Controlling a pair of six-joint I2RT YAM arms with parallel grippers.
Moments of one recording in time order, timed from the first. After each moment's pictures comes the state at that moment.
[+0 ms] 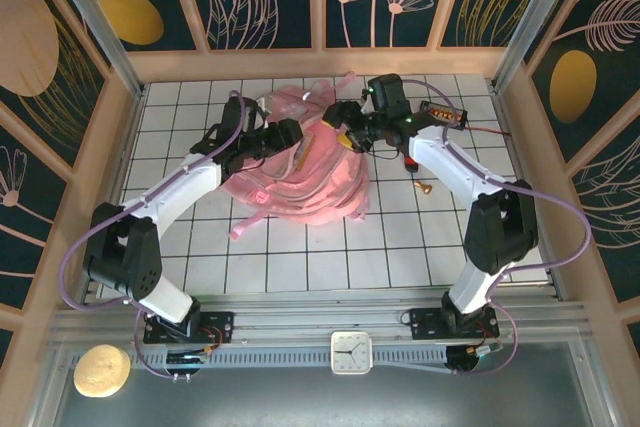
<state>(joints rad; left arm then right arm) -0.43 1.57 1.17 -0.16 0.33 -0.78 0.47 1.70 1.44 -0.43 -0.47 1.03</state>
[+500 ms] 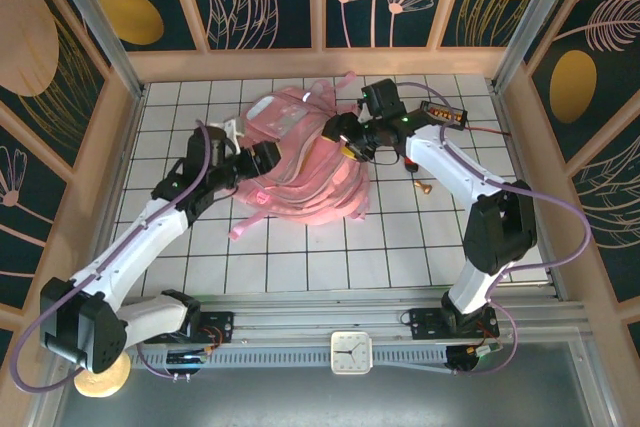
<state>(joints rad) -0.41 1.17 0.88 -0.26 0.24 -0.70 0.51 1.70 1.47 -0.60 -0.43 0.91</state>
